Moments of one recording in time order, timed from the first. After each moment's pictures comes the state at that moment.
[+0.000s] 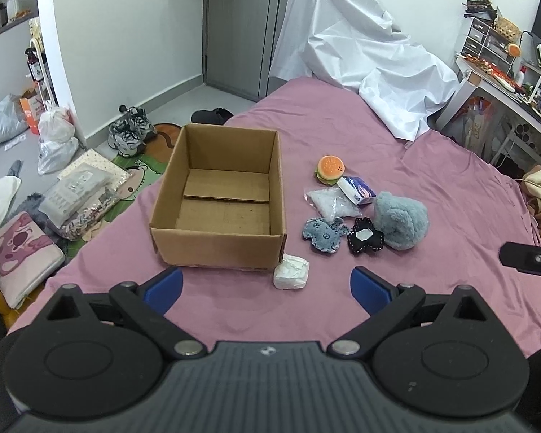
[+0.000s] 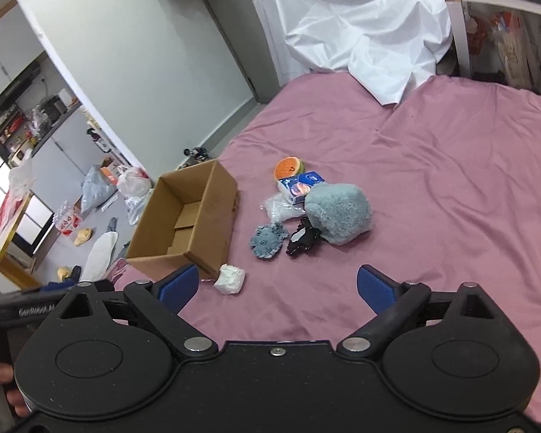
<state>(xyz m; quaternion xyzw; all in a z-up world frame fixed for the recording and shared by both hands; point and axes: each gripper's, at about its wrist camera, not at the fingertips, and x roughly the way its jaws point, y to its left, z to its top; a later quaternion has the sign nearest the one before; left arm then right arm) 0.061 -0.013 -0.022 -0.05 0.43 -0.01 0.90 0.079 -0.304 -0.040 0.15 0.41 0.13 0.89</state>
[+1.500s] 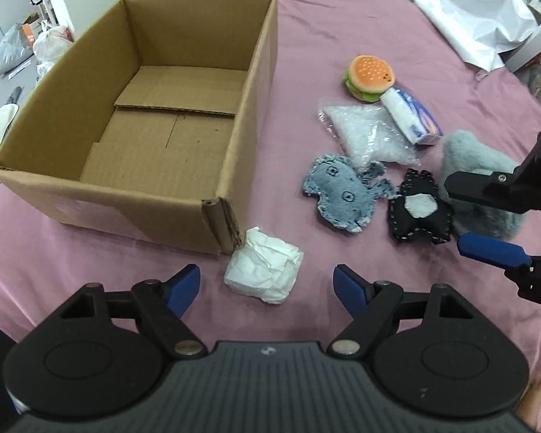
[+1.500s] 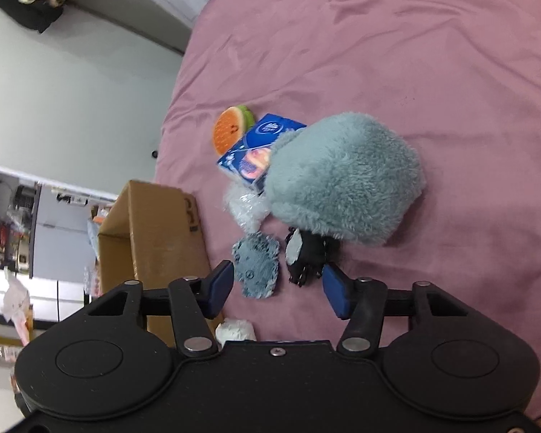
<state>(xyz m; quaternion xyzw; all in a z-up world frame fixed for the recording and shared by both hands) 0.180 -0.071 -0.167 -0.07 0.55 0.06 0.83 0.219 -0.299 -0.177 0.37 0.52 0.07 0.77</state>
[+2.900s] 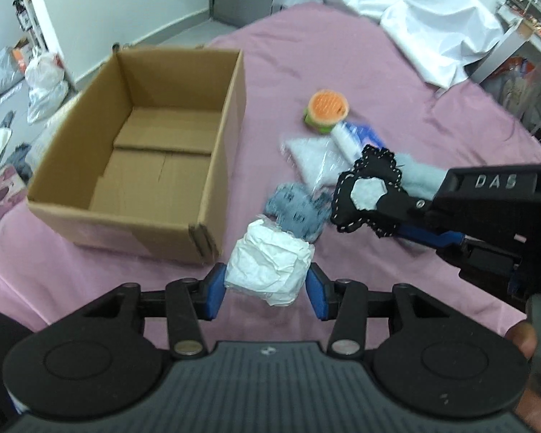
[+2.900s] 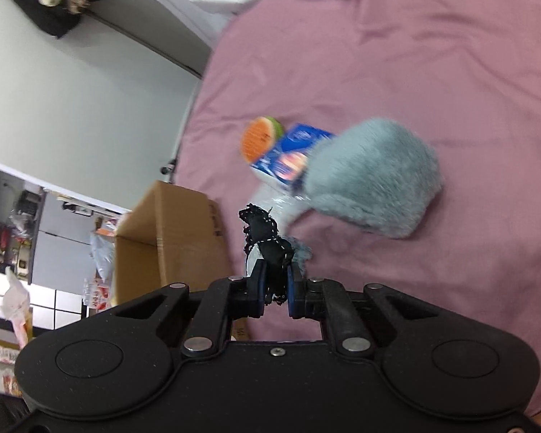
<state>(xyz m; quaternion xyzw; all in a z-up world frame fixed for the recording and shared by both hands) 0.161 -0.096 -0.101 -0.06 0.51 0.03 0.86 0.186 -0.289 -0.142 0.36 0.47 0.08 0.80</state>
